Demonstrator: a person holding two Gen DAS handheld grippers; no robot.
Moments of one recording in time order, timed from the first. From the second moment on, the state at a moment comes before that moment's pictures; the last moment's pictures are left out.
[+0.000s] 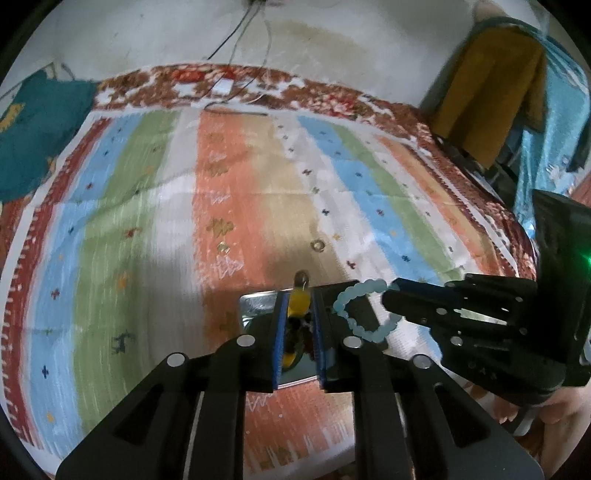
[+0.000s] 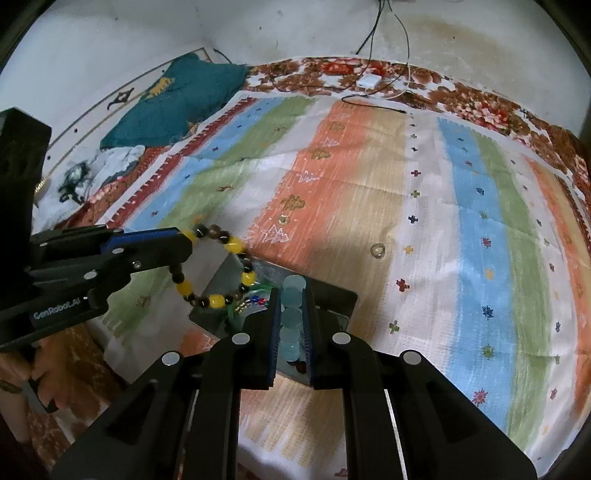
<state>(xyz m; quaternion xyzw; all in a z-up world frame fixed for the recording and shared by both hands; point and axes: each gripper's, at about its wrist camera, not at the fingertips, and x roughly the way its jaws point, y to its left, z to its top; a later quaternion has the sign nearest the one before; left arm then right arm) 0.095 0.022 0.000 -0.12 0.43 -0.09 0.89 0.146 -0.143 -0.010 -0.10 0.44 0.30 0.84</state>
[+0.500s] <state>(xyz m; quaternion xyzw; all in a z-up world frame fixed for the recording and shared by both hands) 0.133 0.045 -0.015 -0.14 0.46 -0.04 0.88 0.182 -0.154 -0.019 -0.07 0.47 0.26 0.84</state>
